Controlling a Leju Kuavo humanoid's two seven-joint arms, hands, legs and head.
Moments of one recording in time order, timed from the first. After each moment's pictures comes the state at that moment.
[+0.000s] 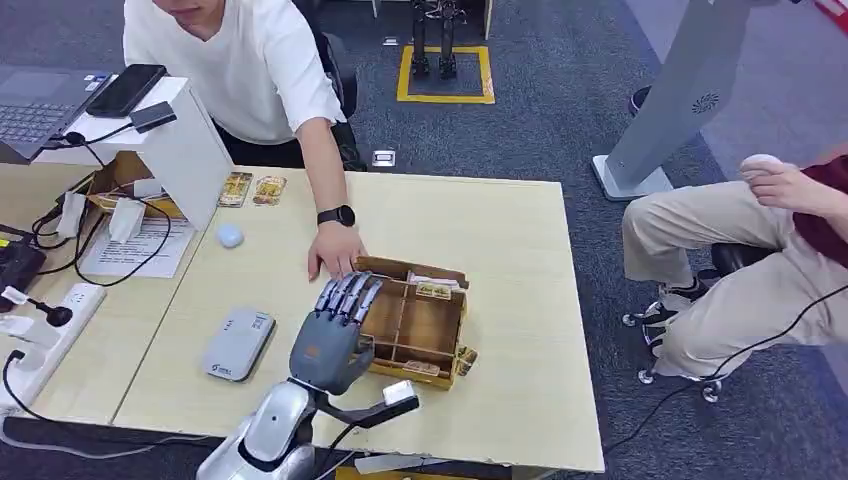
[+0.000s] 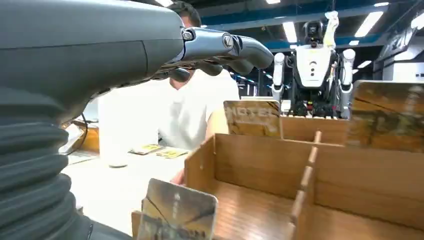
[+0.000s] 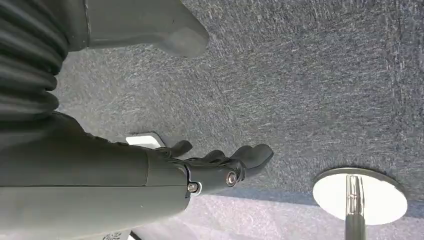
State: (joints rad) left arm -0.21 0.00 -0.67 -1.22 -1.36 0.49 0.09; right arm -0.05 -0.18 1.24 0.01 -1.51 -0.69 -0.38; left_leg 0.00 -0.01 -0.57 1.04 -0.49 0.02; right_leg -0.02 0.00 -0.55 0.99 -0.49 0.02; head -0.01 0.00
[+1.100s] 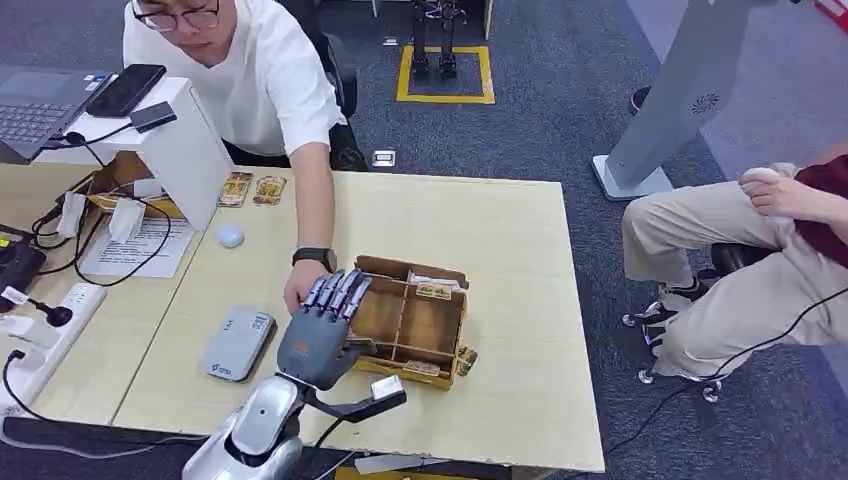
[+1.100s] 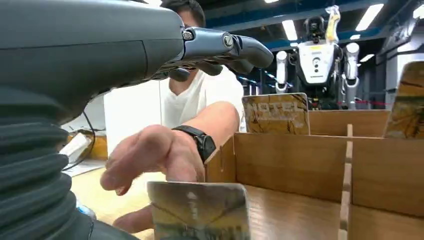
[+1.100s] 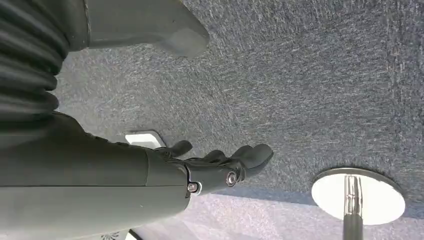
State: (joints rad) left arm -0.21 0.03 -0.63 -1.25 -1.39 0.42 0.06; right arm -0.04 -0.18 1.26 0.01 -1.52 -0.69 -0.37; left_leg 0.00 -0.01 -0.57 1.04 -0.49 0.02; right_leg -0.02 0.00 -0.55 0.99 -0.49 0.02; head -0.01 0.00
